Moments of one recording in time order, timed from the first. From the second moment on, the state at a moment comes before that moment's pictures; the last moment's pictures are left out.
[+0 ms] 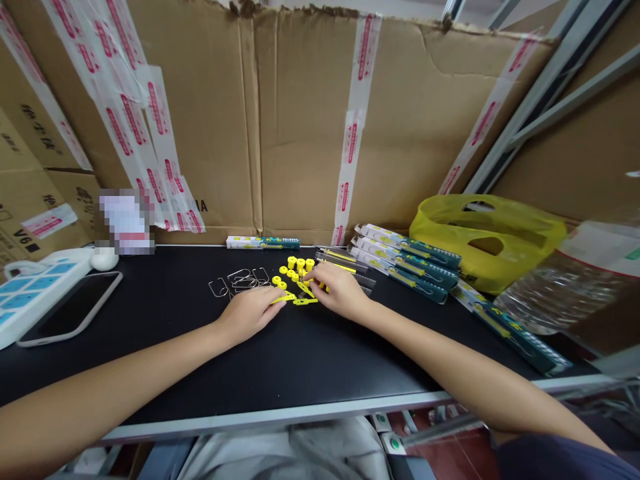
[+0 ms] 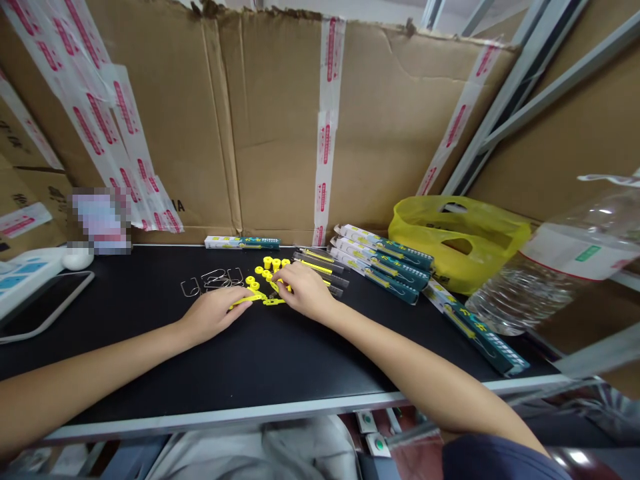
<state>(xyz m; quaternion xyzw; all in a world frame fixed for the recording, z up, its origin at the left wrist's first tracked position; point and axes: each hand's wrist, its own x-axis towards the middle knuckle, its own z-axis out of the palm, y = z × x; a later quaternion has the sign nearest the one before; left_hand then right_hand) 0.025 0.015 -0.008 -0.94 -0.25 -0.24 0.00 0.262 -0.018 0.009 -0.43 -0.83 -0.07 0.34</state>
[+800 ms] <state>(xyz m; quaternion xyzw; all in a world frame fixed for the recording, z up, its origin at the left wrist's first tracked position) 0.026 0.015 -0.006 -0.95 -0.23 -0.20 -0.03 0.259 -0.015 -0.004 -0.42 -0.88 -0.07 0.21</state>
